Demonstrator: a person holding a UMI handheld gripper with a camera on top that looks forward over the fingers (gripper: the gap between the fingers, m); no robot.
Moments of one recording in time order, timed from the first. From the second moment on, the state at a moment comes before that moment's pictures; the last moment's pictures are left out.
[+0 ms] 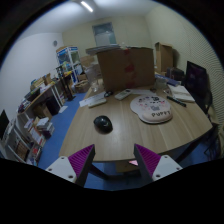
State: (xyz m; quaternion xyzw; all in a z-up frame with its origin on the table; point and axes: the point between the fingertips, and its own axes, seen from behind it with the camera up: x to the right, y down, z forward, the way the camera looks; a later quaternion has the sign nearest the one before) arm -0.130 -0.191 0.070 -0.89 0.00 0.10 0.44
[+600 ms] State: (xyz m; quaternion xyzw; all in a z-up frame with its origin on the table) arm -0.191 -0.091 -0.014 -0.89 -0.10 0.06 0.45
